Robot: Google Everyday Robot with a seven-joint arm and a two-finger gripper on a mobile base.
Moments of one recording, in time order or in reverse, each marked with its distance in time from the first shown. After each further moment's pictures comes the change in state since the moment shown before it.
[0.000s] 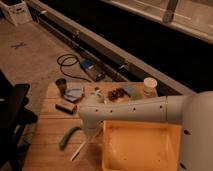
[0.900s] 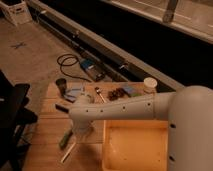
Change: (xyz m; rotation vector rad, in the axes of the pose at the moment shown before) arm -0.052 -0.028 0.010 0.039 -0.046 -0.052
